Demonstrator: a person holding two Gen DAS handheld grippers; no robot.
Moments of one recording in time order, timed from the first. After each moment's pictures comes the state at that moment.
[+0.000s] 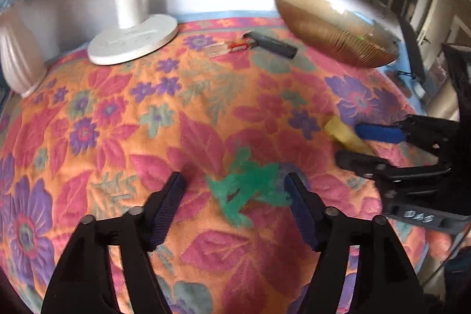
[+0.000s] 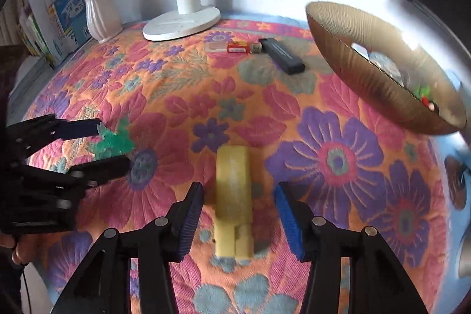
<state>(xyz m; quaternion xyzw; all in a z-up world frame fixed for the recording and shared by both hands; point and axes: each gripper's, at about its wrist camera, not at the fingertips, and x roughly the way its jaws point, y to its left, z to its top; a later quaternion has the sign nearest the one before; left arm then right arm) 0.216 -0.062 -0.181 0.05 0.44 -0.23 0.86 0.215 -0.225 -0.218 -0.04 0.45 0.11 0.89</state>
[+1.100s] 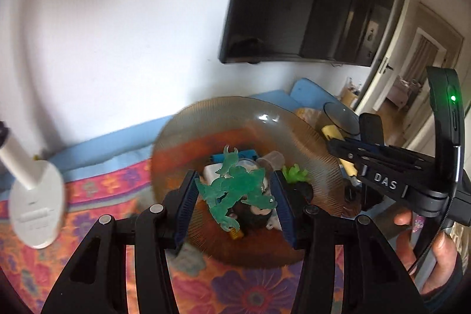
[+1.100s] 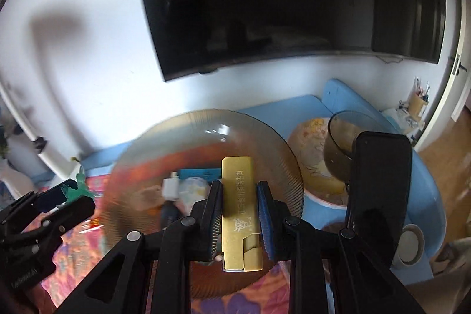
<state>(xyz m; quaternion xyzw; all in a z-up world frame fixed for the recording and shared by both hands) 0.345 -0.250 -0.065 0.03 0.37 -0.33 0.87 0.309 -0.444 -0.104 0.12 0.37 -0.11 0.91</state>
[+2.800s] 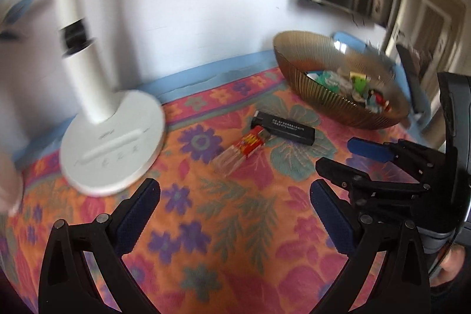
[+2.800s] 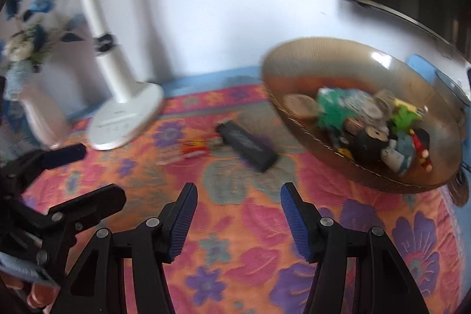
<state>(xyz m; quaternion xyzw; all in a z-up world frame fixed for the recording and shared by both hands) 0.344 -0.088 -0.146 0.11 0.38 -0.30 0.87 0.302 -0.241 -0.197 0.09 0.38 -0.05 0.92</state>
